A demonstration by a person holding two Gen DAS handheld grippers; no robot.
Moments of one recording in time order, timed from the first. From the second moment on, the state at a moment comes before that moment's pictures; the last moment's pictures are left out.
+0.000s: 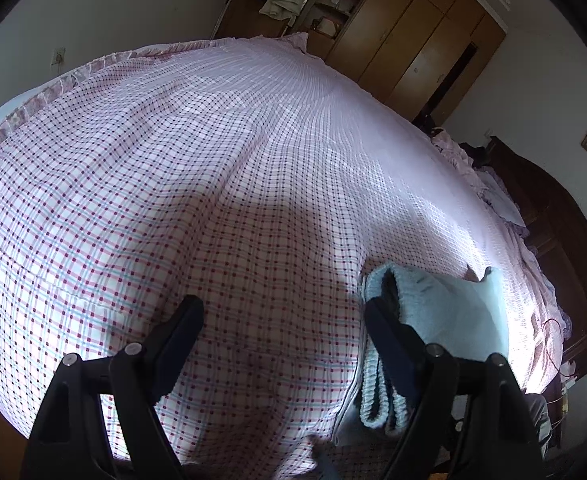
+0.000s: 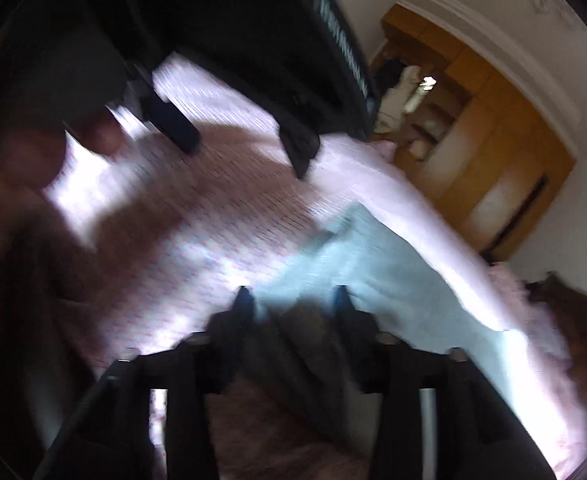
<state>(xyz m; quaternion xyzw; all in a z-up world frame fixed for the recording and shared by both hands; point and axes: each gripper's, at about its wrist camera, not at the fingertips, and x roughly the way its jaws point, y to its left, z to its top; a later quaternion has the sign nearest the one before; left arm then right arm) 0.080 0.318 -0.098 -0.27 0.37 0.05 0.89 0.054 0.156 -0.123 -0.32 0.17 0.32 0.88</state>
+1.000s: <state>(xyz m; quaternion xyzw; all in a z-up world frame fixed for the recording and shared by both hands) 0.072 0.333 -0.092 -0.32 0.33 0.00 0.89 0.076 0.104 -0.054 -0.12 0.26 0.47 0.83</state>
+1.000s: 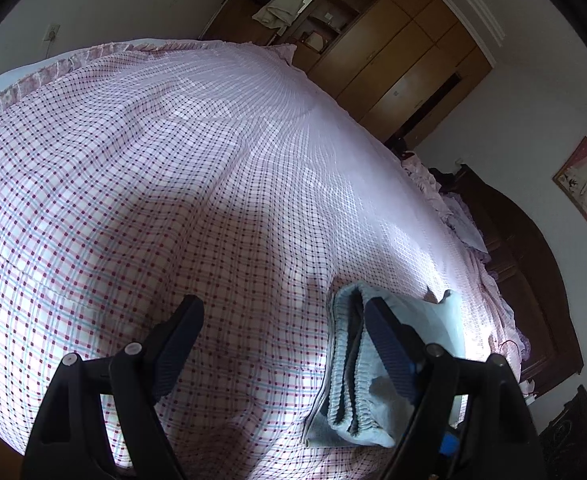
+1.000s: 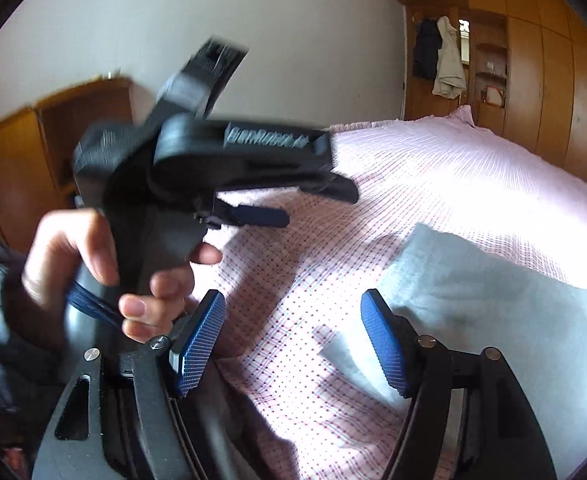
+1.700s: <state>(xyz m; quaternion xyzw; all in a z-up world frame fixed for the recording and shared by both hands) 0.088 0.310 -0.088 -0.28 0.34 0.00 0.90 0.152 0.022 -0.048 -0.06 0.29 0.36 0.89</state>
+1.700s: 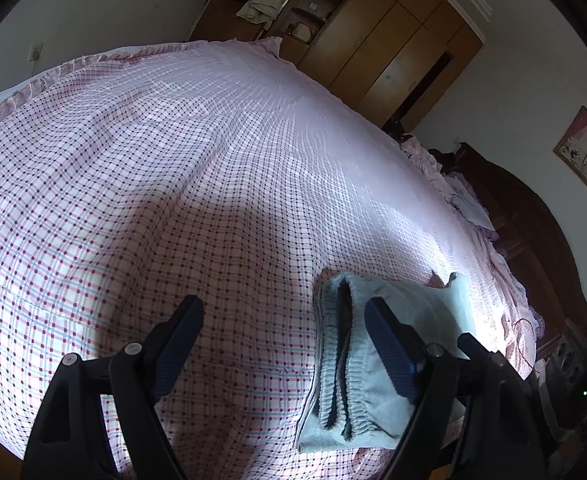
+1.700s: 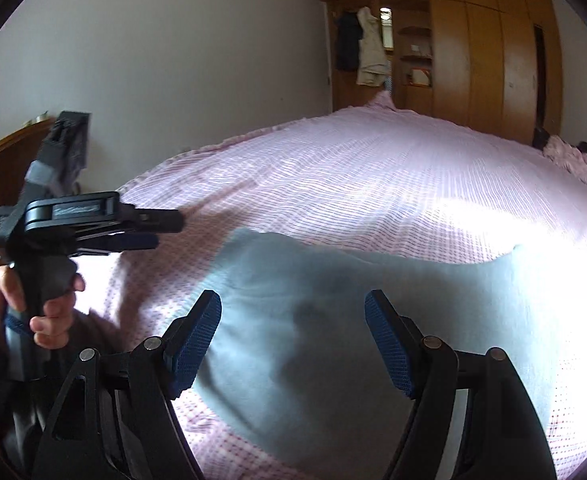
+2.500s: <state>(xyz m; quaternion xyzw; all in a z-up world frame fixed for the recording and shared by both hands) 0.098 0.300 -0.089 -0.27 0.35 0.00 0.90 0.166 0.016 -0.100 -0.08 0.33 0.34 0.88</state>
